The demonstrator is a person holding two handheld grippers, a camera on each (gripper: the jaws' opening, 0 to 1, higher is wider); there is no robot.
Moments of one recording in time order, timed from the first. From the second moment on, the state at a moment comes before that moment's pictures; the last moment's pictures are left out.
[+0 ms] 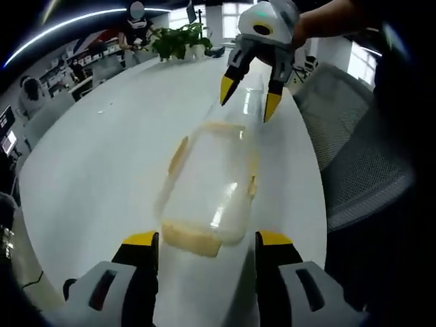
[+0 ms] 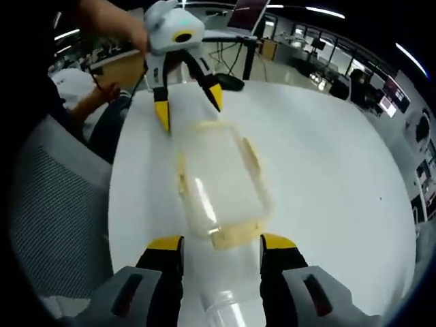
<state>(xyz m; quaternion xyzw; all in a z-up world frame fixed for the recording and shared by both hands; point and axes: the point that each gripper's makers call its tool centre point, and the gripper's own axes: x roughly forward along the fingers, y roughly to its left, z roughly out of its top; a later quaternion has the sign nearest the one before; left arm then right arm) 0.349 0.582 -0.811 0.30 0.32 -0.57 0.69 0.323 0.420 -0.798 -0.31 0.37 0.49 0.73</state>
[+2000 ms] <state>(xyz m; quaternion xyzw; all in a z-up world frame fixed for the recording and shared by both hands) 0.357 0.582 -0.830 0.37 0.32 -0.64 0.60 0.342 0.423 -0.837 -0.39 0.43 0.54 0.61</state>
